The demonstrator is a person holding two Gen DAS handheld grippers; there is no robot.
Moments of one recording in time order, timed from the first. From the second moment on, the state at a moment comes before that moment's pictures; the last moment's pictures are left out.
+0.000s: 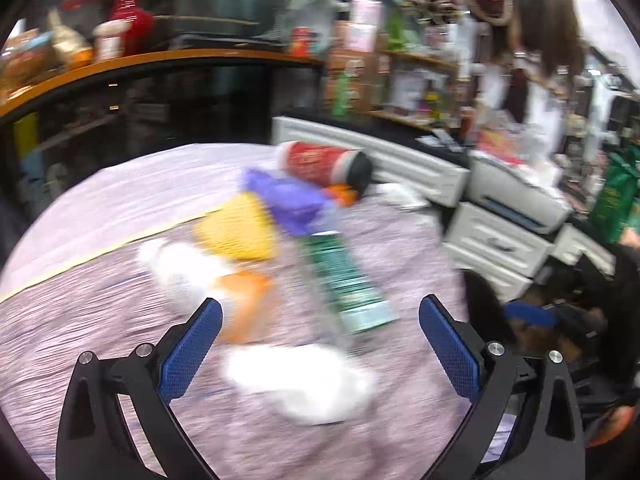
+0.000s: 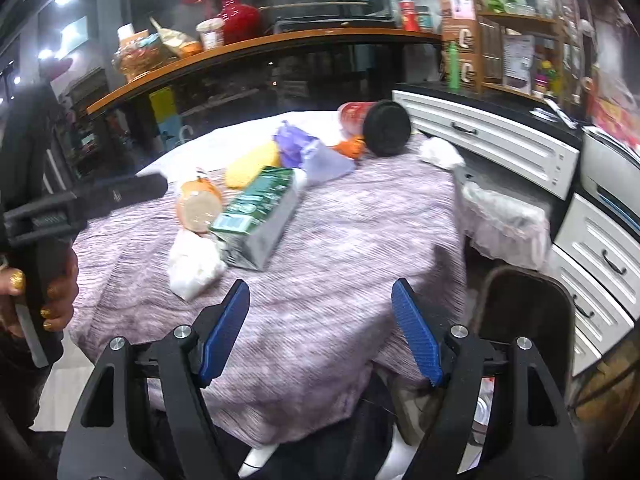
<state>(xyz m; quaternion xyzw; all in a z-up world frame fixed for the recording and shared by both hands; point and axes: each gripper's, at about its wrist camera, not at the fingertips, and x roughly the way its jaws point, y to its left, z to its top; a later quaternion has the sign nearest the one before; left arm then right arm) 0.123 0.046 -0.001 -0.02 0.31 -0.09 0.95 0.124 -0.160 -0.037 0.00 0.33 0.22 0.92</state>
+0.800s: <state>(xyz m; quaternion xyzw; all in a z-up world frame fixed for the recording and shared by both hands) 0.134 0.137 -0.020 -0.05 0.36 0.05 0.93 0.244 -0.034 -0.048 0.00 0.47 0.16 0.87</state>
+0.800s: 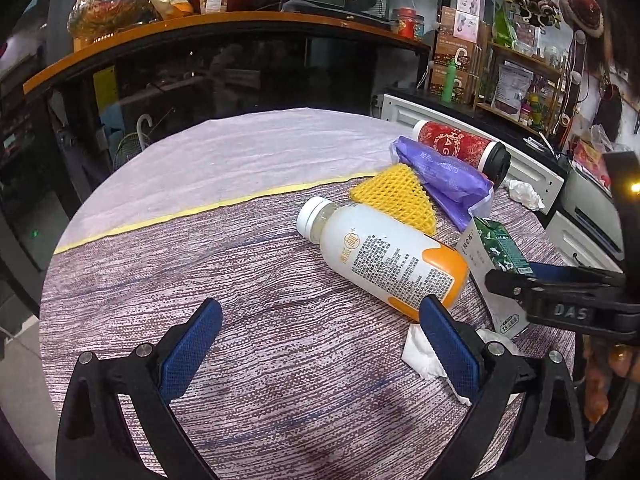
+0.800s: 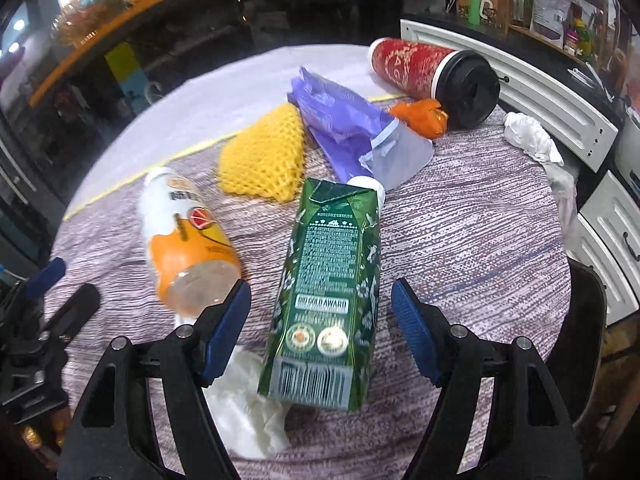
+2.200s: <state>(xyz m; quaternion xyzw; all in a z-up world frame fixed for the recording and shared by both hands) 0.278 0.105 -0.057 -0.15 0.54 0.02 0.83 0.183 -0.111 -0.029 -0.07 0.33 0.16 0.93</state>
